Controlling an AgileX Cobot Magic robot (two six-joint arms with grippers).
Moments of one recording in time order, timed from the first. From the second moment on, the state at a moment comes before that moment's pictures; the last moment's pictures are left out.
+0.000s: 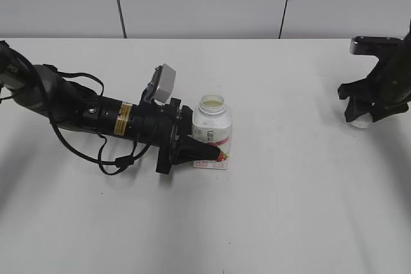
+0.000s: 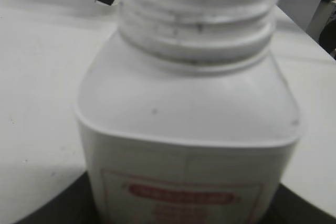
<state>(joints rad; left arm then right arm) -0.29 2.41 -1.29 1.60 -1.19 -0.72 -0.01 2.08 -1.30 0.17 0.63 -0.19</state>
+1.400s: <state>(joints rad) -0.29 2.41 -1.29 1.60 -1.19 -0.72 -0.01 2.07 -1.39 0.21 0.79 -0.19</state>
